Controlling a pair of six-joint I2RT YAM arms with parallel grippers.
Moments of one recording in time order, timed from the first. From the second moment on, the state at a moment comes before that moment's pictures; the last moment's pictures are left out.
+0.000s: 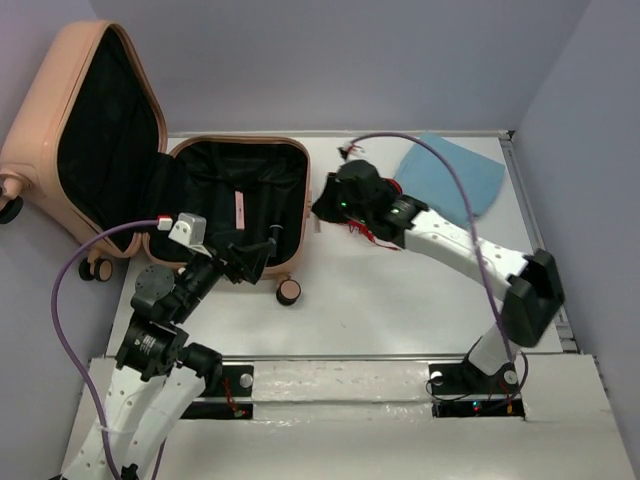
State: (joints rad) left arm -0.41 0.39 0.66 -0.22 0.20 -0.39; right arm 0.76 1.53 1.30 -0.30 0.17 0.69
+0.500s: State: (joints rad) left arm -0.39 0.41 0.67 -0.23 0.18 -0.39; right arm 0.76 1.86 1.59 -0.28 0.00 0.52
